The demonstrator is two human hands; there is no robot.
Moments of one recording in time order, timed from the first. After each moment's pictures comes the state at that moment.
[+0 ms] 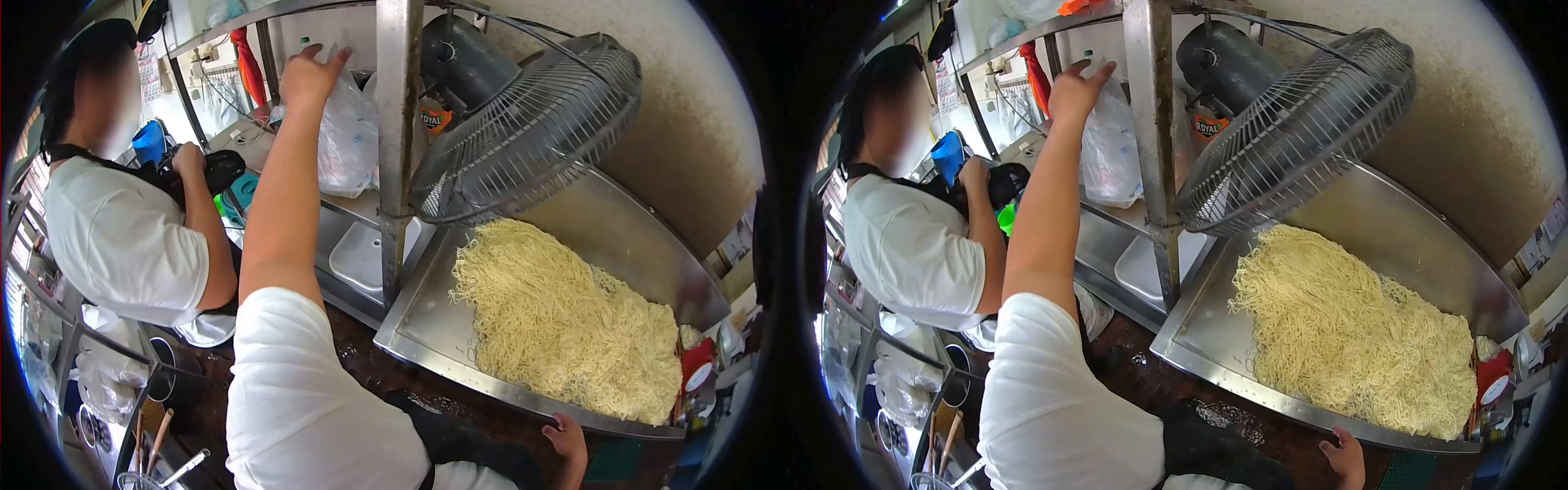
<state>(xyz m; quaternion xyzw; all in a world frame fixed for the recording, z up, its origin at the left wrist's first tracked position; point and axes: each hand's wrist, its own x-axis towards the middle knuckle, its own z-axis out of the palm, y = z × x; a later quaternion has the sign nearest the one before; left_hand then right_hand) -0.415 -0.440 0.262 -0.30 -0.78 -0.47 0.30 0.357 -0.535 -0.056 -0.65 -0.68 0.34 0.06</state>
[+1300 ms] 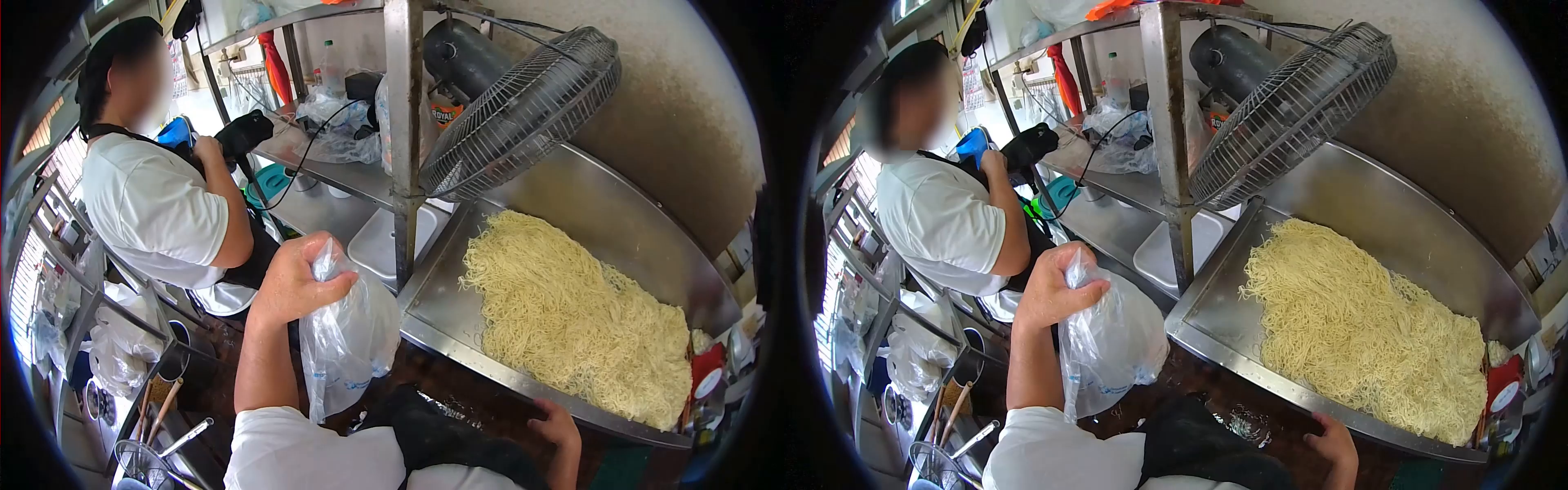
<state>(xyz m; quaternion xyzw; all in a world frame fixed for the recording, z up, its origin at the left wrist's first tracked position) -0.196 -0.707 0.164 -0.55 -0.69 -0.47 -0.07 0.341 -0.529 -0.071 -0.49 -0.75 0.43 0.01</state>
